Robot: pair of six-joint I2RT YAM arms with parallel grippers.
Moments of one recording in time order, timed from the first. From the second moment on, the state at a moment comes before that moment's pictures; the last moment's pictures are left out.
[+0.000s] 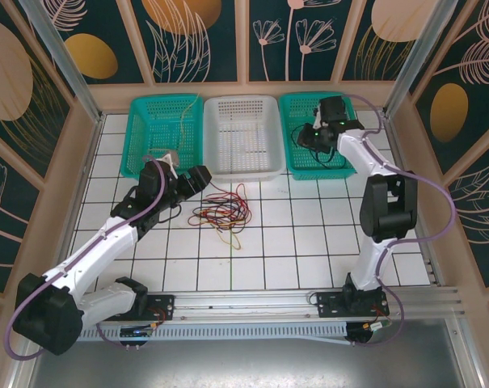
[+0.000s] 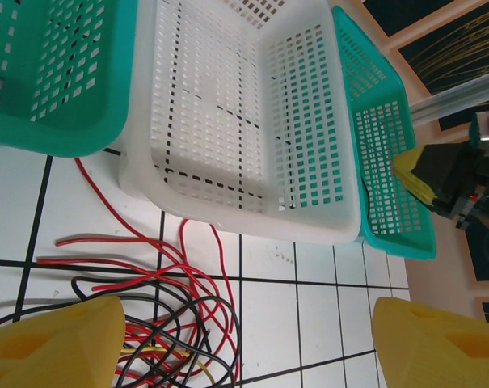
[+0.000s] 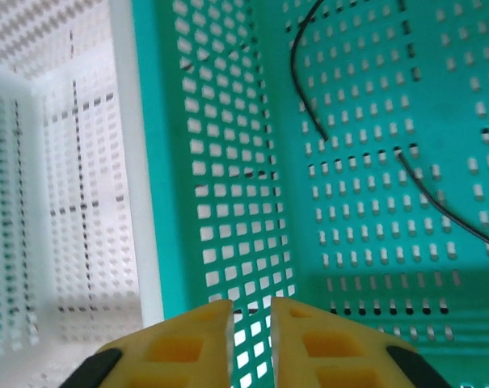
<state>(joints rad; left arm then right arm) -0.44 1.10 0.74 -0.14 0.17 -0.90 0.21 1.88 1.55 -0.59 -0.22 0.43</state>
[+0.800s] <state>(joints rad) -0.44 1.12 0.58 -0.14 0.24 -0.92 0.26 1.95 1.52 -0.54 -0.26 0.49</state>
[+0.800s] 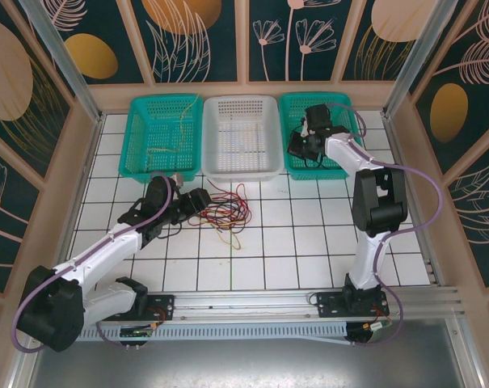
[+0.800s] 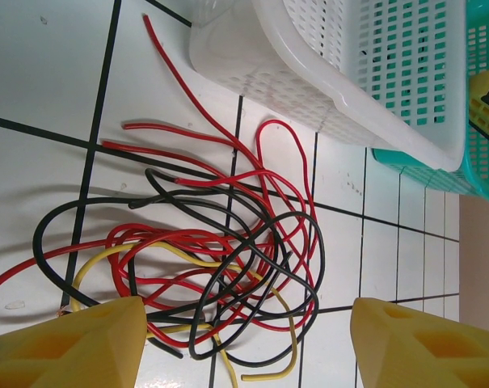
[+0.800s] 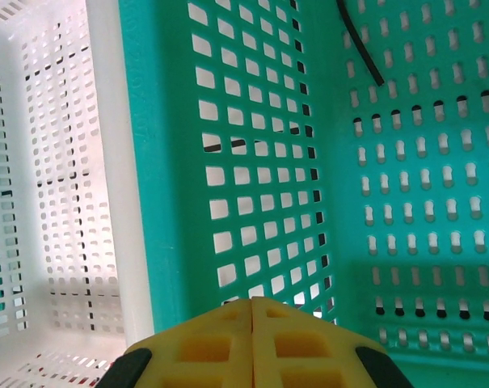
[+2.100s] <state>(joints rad) -0.54 1.14 0.59 -0.13 0.15 -1.00 0.88 1.63 0.96 -0.23 -0.16 0.58</state>
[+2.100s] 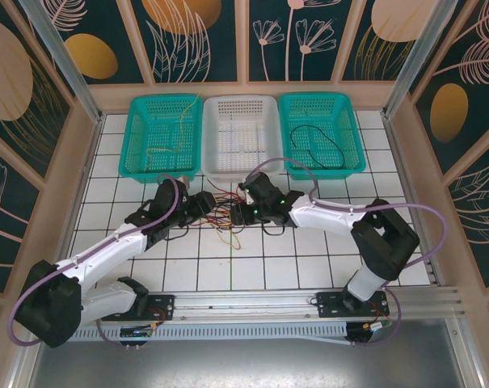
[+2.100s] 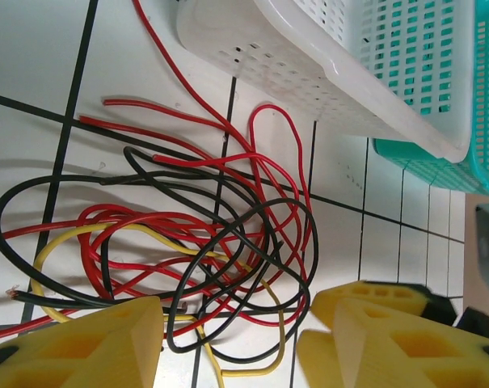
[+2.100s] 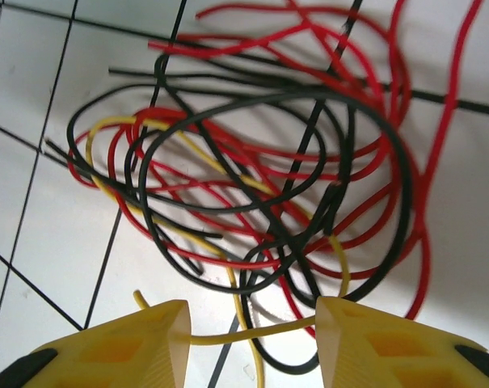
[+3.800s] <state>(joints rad) -0.52 1.27 0.58 0.01 0.24 -1.02 0.90 1.72 1.14 -0.43 -0.03 0.45</state>
